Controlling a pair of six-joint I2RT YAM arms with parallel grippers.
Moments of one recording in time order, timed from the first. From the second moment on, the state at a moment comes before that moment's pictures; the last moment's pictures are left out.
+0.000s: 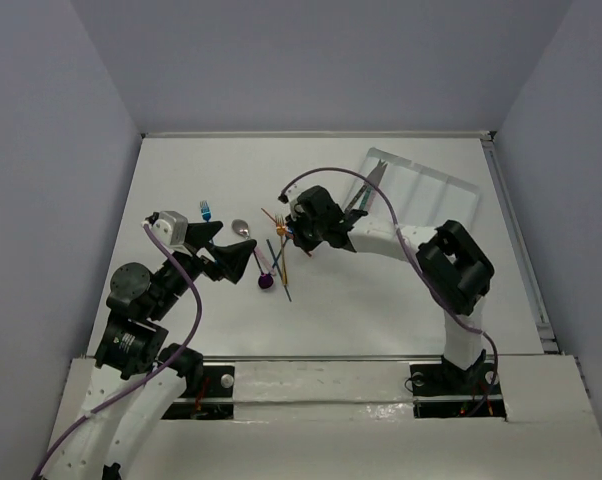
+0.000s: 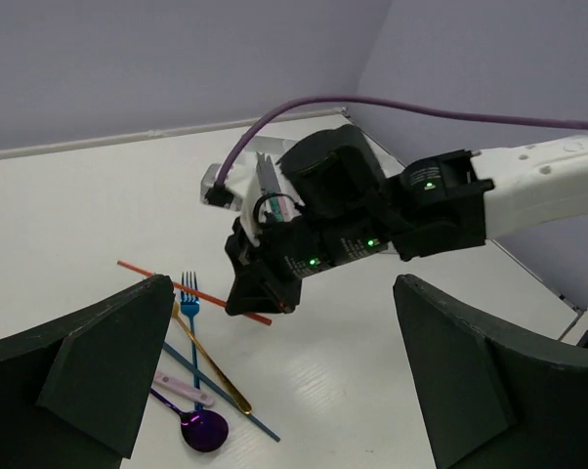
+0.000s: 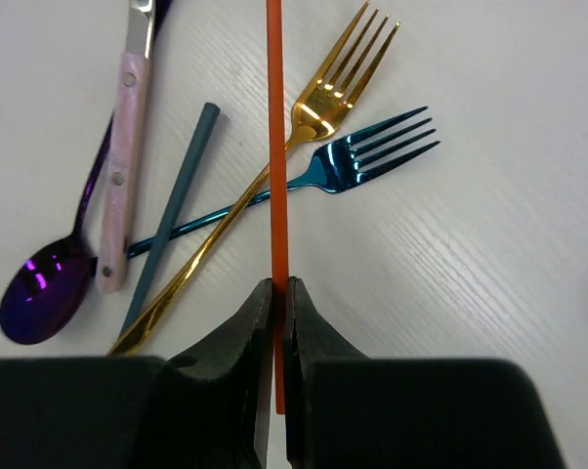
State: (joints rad) left arm -0.38 0.42 0.69 -0.18 0.26 -0.31; right arm 0.78 1.97 1.36 -0.17 -0.08 0.04
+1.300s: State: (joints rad) left arm -0.38 0.41 0.69 -0.18 0.26 -0.31; right arm 0.24 1.71 1.00 0.06 0.21 0.59
